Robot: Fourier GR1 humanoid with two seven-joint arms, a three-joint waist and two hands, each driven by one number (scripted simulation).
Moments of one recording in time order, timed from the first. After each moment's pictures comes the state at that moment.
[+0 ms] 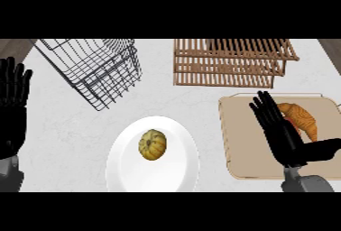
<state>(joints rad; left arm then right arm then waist) -0.11 0.46 0.00 -1.68 0.28 0.26 -0.18 -0.07 -0.27 0.13 -1.41 -0.44 0.08 -0.18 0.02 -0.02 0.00</state>
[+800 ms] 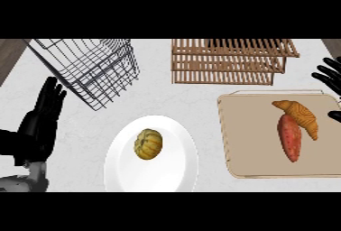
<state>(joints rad) -0.07 0.38 -0.11 -1.65 0.22 0.33 0.07 -0.32 -0.62 -0.18 -1.13 -0.73 0.54 -0.04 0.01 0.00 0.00</state>
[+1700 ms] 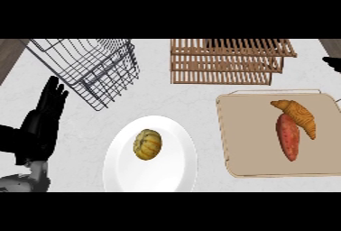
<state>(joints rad) -0.08 0.37 -0.11 -1.66 0.20 0.33 0.12 -0.35 -0.98 -0.03 -1.52 -0.18 0.75 0.04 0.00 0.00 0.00</state>
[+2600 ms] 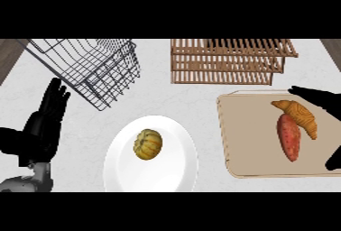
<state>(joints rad) -0.07 0.32 -0.08 -1.67 0.15 0.30 0.12 -0.24 -0.85 0.14 -1.64 0.36 0.60 0.16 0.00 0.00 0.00</state>
